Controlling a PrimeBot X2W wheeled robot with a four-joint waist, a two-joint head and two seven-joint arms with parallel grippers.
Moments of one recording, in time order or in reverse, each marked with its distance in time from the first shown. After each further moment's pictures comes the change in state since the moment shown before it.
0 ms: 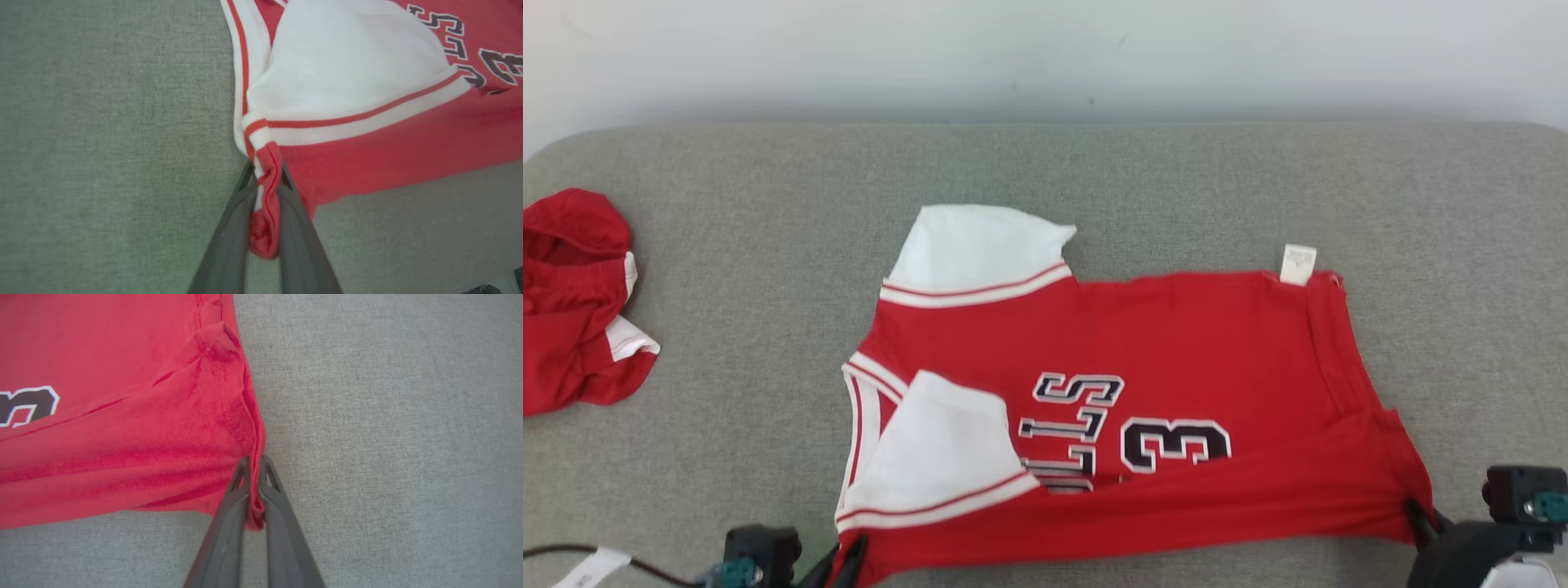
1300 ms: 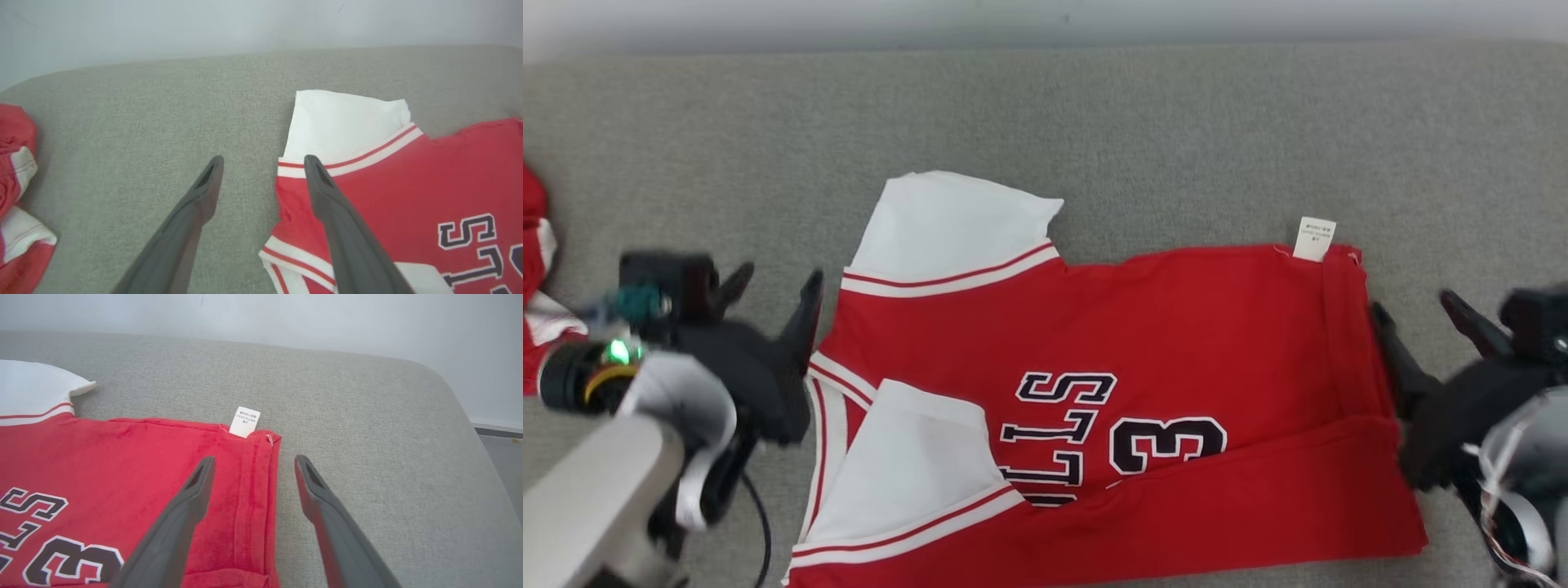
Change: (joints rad) left arm -0.390 0.096 0.098 -0.126 0.041 0.043 0.204; right arm -0.222 -0.099 0.114 -0.279 0.011 -0.001 0.123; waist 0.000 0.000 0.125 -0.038
